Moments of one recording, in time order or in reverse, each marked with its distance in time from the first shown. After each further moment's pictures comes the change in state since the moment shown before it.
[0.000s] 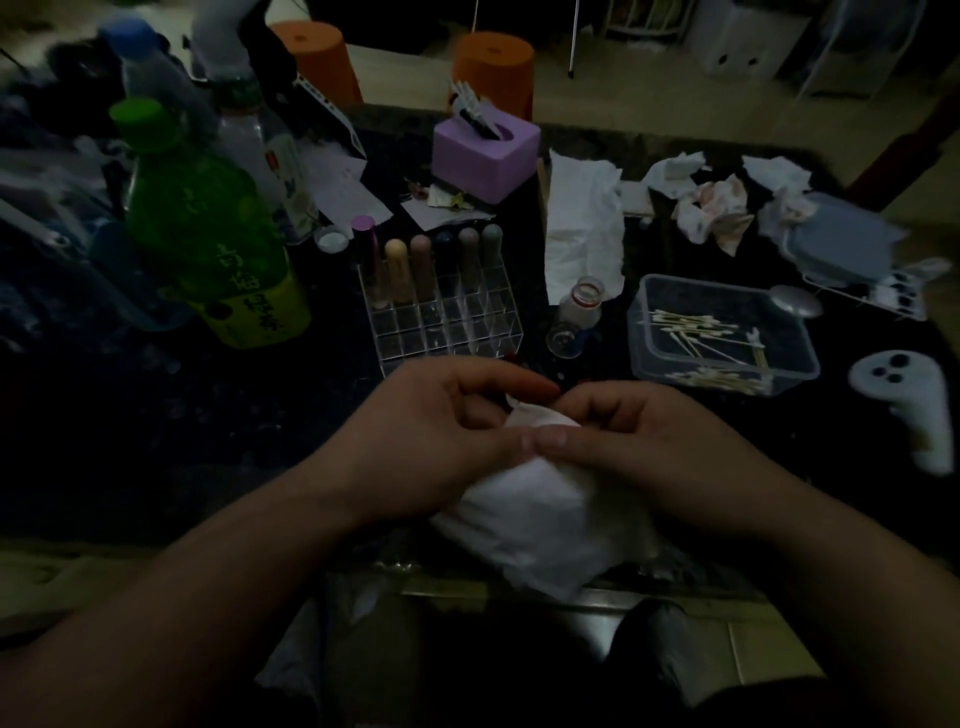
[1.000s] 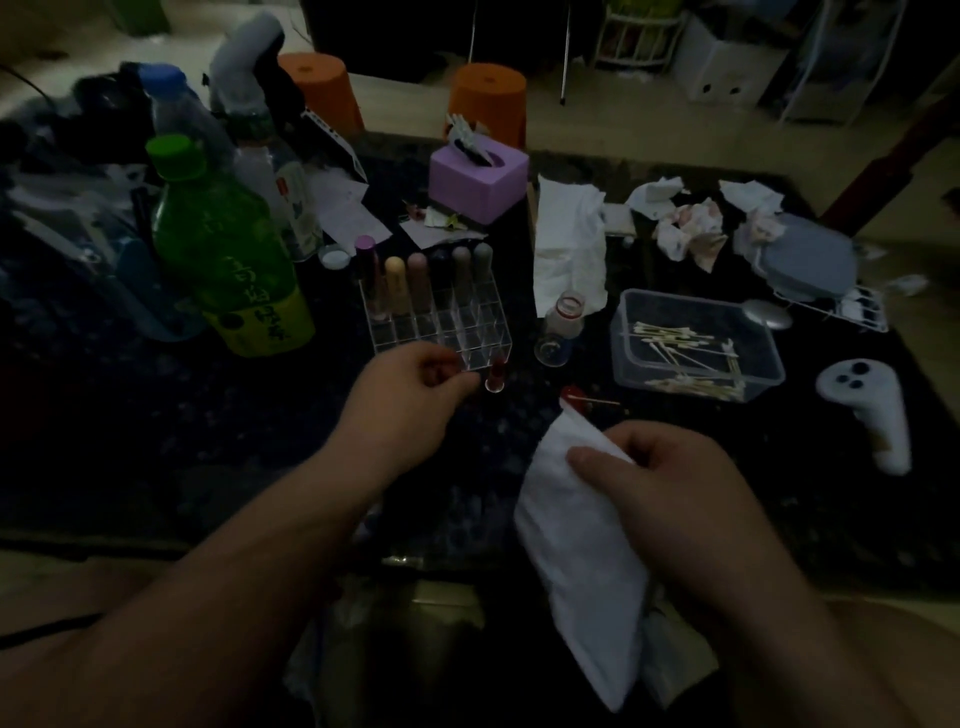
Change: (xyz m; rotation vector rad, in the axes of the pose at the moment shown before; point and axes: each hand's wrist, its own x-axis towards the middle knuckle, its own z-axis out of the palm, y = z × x) left_hand 0.033 -0.028 -0.001 0.214 0.453 -0.127; right_hand -0.039 0.001 0.022 -0.207 0.521 0.137
